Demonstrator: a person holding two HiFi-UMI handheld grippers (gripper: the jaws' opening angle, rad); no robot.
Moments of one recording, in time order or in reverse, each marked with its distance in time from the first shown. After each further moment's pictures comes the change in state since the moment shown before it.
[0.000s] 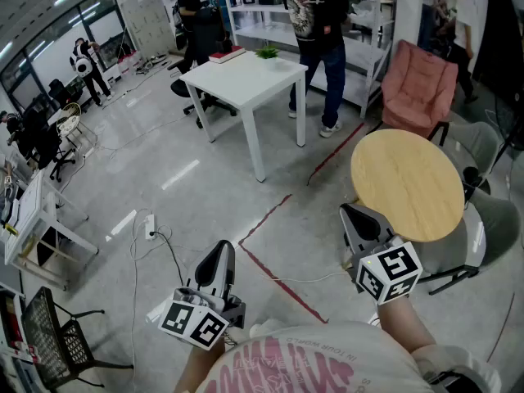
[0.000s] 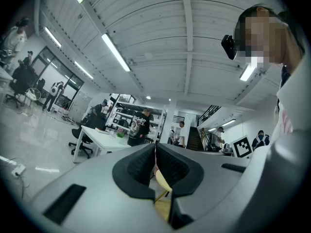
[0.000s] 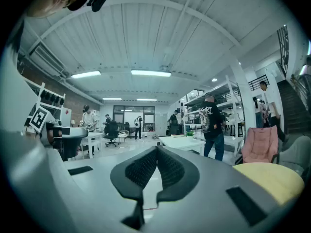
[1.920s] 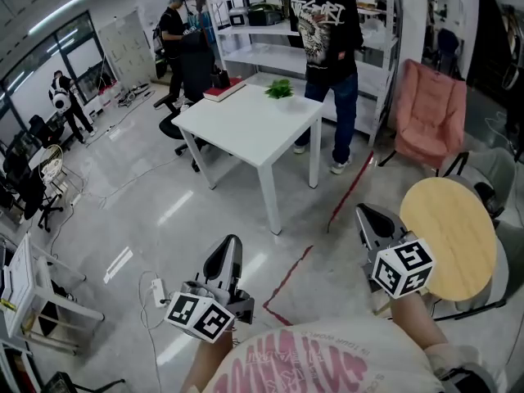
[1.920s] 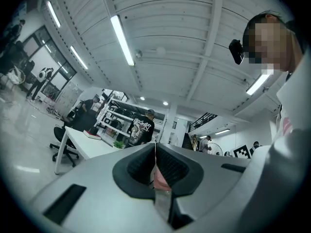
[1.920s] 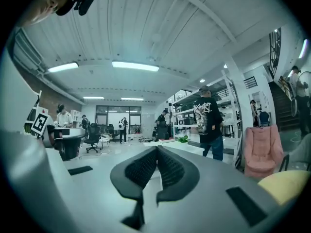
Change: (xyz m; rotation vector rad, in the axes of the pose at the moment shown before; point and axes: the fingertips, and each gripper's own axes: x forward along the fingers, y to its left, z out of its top) left arm 0.285 0.304 0.102 -0.077 -0.024 -0.155; right arm 0.368 -0.084 0.060 0.049 -0.011 -0.163
